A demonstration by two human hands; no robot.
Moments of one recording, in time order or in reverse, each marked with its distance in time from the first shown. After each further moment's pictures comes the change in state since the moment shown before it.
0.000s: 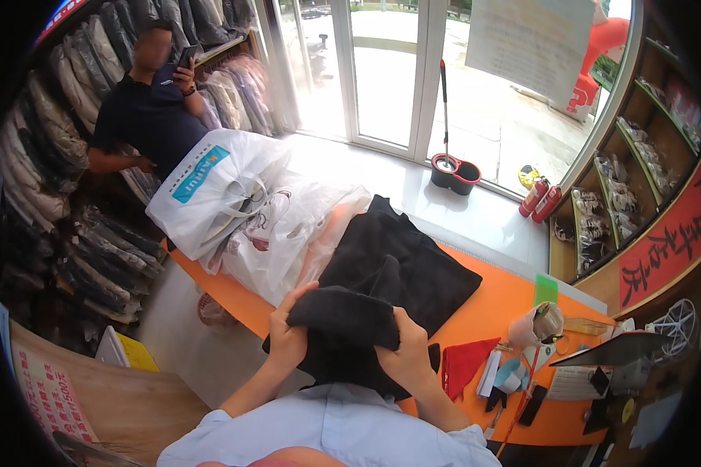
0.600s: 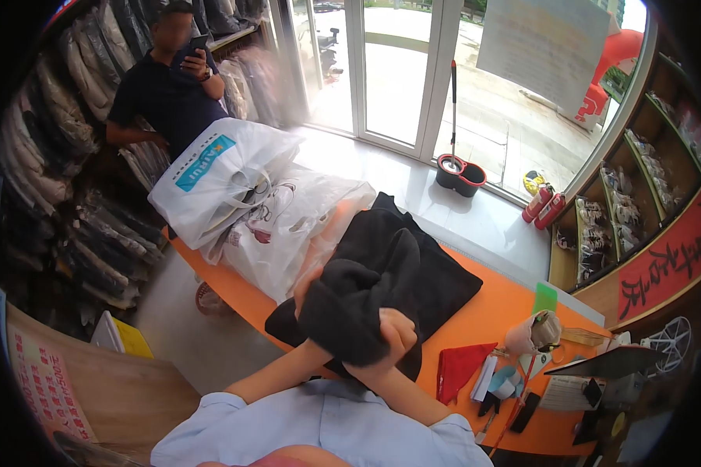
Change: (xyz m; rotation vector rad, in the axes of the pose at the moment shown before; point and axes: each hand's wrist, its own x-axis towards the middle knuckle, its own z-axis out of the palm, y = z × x) left_hand 0.019 -0.022 0.054 0.371 0.351 0.614; right_hand 0.006 0.012 0.056 -0.083 0.490 -0.684
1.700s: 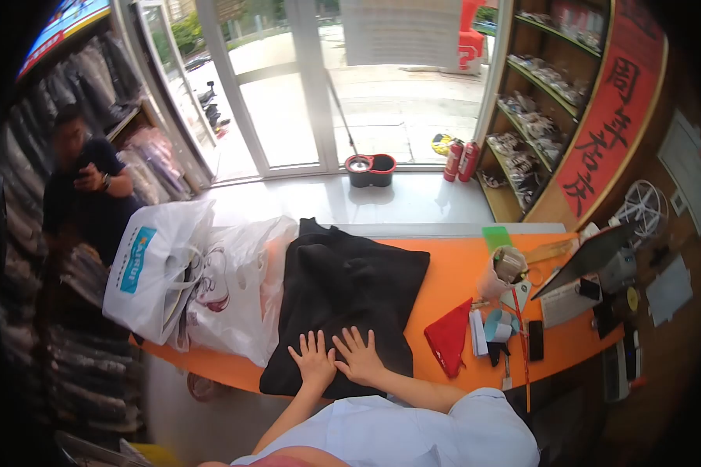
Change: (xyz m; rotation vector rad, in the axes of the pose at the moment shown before) left_hand -0.163 -0.149 -0.024 0.720 -0.947 -0.006; right_hand -0.200 0.076 -0.032 -0.620 -1.131 0.441
